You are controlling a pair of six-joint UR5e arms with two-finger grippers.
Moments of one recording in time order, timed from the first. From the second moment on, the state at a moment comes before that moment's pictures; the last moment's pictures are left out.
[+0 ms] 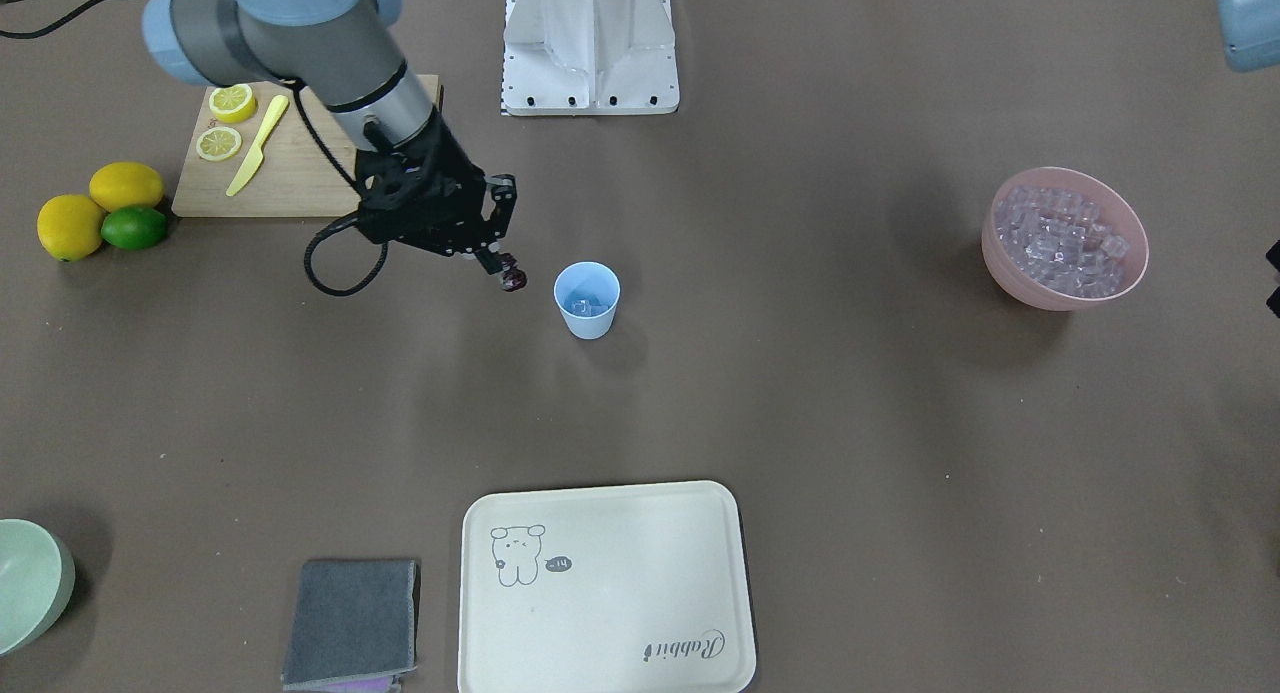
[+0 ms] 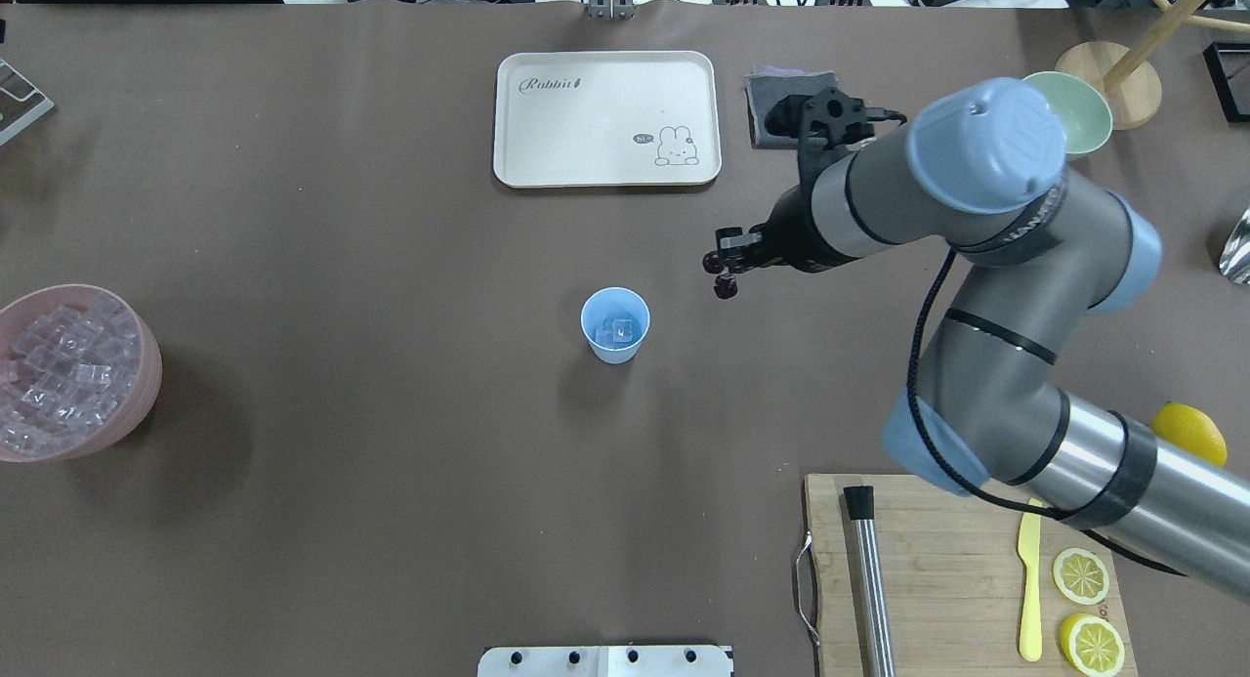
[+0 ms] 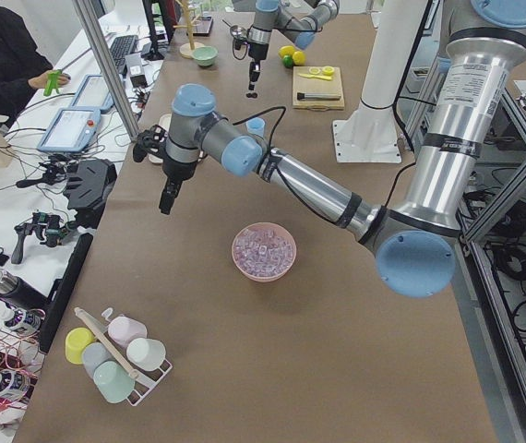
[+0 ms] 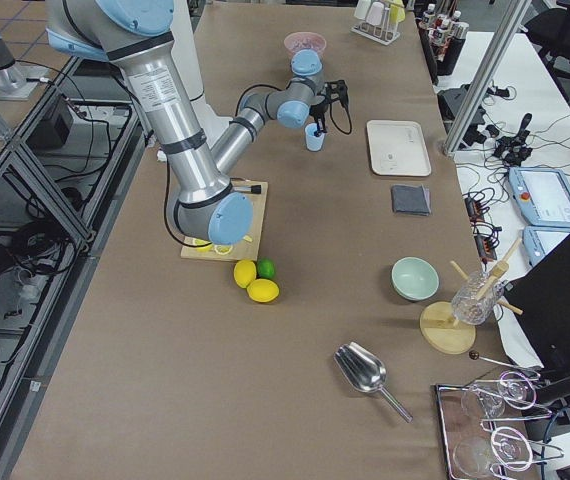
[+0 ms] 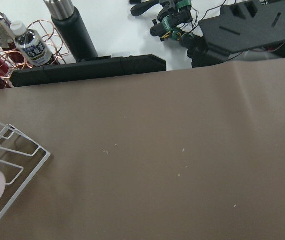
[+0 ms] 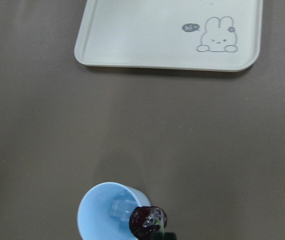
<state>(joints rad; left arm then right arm) -1.42 -1.74 -1.85 -1.68 -2.17 -0.33 0.61 -1.00 1.85 -1.34 1.88 1.08</state>
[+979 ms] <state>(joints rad) -1.56 -1.50 -1.81 -1.68 -2.21 0.01 0.49 -0.85 1.72 -1.39 1.66 1.01</state>
